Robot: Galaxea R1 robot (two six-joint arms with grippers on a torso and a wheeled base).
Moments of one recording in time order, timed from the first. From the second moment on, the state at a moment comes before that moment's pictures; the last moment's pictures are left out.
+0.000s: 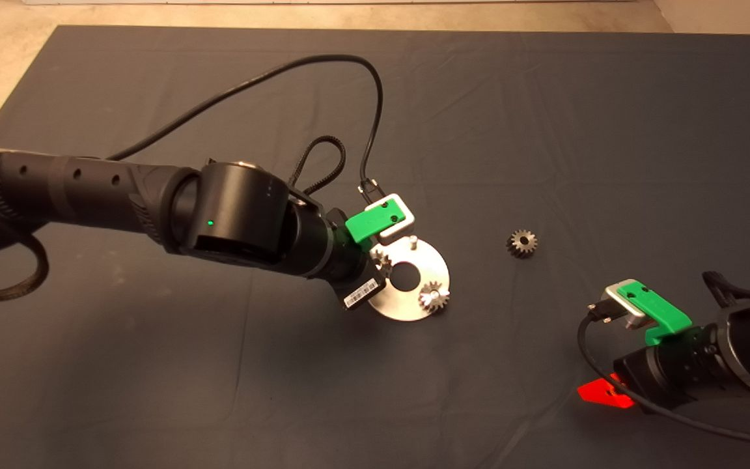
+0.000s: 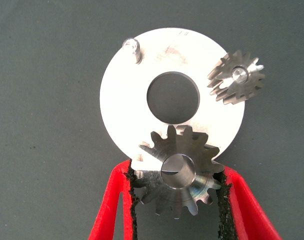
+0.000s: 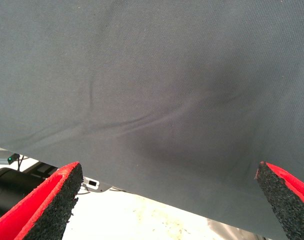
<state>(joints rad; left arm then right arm) -0.33 2.55 -0.78 0.71 1.21 -0.74 0.22 2.07 -0.38 -0.43 -1.53 1.40</state>
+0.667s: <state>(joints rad) -0.27 2.55 -0.79 0.77 1.21 -0.74 0.22 2.07 -0.38 -0.44 -1.53 1.40</state>
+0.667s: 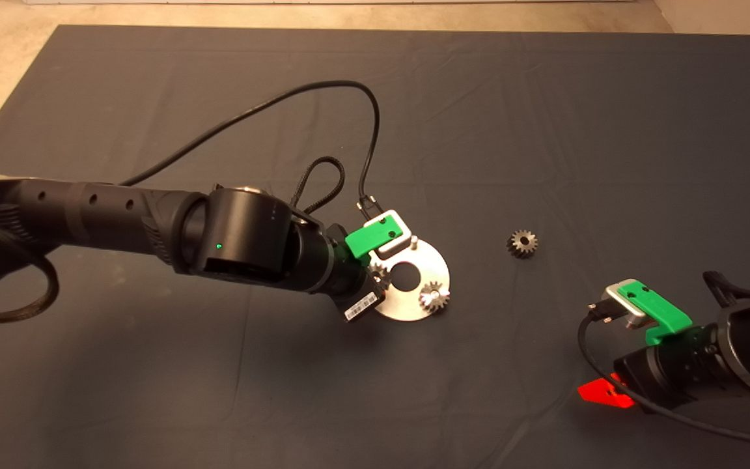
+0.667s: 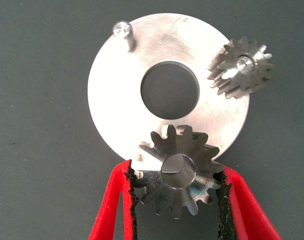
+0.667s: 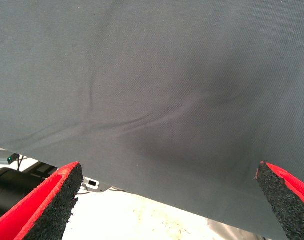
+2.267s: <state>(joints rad) -0.24 2.57 -0.83 0.81 1.21 -0.72 0.22 2.04 -0.38 -0.43 -1.53 1.39</state>
